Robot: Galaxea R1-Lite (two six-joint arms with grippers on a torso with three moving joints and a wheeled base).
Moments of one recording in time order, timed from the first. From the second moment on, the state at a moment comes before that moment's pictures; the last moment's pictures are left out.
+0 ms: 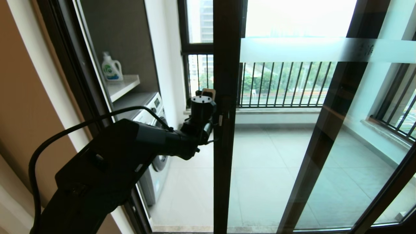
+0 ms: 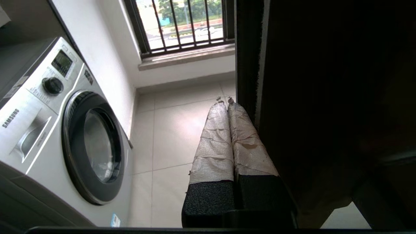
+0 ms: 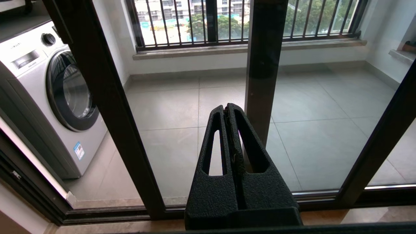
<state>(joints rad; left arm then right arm) -0.64 2.48 -1.82 -0.62 0.38 0.05 0.00 0.00 0.00 -0.03 0.00 0.01</state>
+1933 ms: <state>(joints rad) -0.37 1.09 -0.54 -0.67 0.31 -0.05 0.00 0.00 0.00 -0.03 0.00 0.01</state>
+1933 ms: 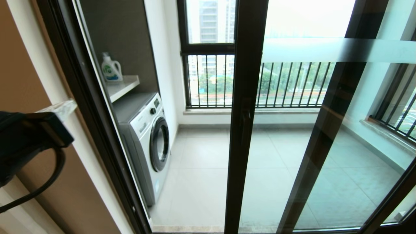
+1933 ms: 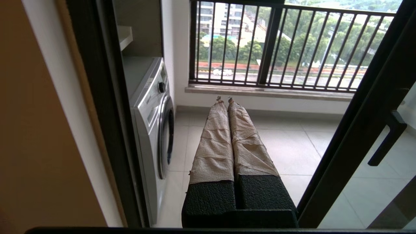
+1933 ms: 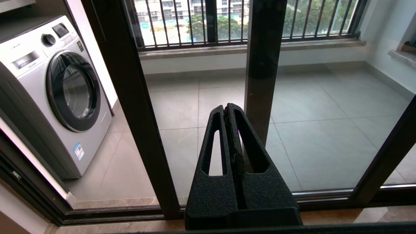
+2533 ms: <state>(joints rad) -0.06 0.50 -0.29 -0.38 0.28 -0.04 0.00 0.00 0.00 -0.03 0.00 0.01</state>
